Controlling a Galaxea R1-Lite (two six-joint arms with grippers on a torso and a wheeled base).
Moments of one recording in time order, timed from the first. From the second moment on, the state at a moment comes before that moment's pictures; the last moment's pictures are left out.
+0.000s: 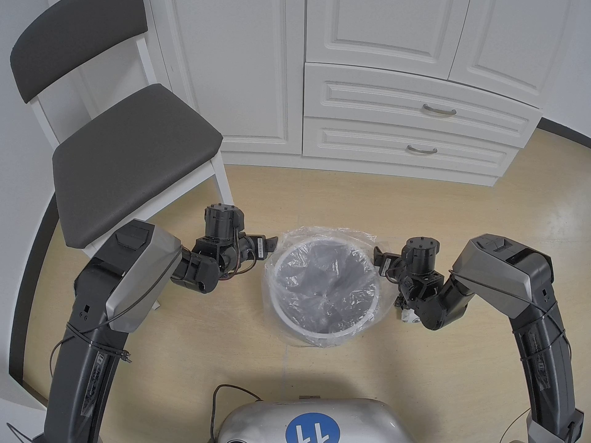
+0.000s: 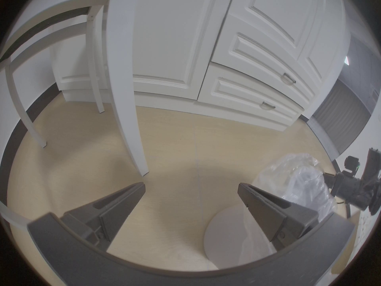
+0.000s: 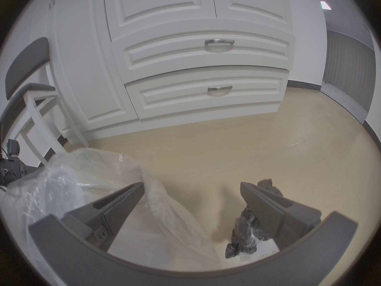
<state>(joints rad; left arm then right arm) -0.34 2.67 -1.75 -0.54 0.00 -0.17 0.32 2.64 -1.30 -1.11 -0.36 0.27</state>
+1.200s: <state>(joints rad) -0.34 2.48 -1.43 -0.70 -0.15 -0.10 0.34 2.49 -1.18 -1.07 -0.36 0.27</state>
